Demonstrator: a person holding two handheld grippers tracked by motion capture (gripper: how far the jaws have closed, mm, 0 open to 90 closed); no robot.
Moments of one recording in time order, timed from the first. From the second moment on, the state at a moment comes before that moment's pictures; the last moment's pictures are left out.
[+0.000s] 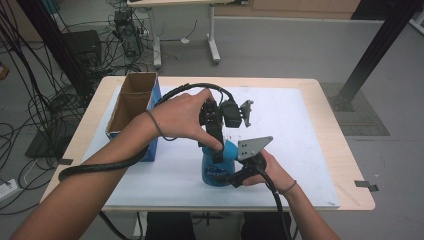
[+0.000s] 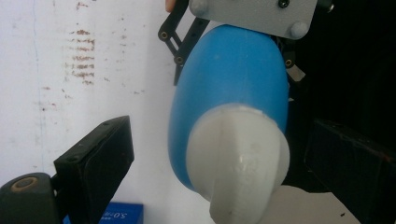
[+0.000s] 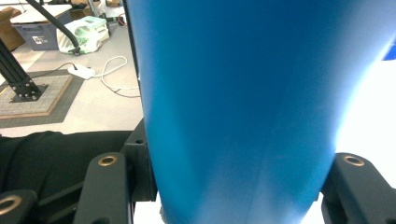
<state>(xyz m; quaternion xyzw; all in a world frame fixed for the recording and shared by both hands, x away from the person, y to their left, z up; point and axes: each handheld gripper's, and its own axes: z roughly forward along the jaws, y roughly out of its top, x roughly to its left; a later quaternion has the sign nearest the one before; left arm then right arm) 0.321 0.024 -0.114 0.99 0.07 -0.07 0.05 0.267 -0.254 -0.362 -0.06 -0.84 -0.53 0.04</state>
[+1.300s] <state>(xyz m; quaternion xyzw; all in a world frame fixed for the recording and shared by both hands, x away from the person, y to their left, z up) 0.319 0.025 -0.115 0.99 0.08 -0.07 0.05 0.267 -0.252 -0.362 -0.06 -0.84 -0.53 0.04</state>
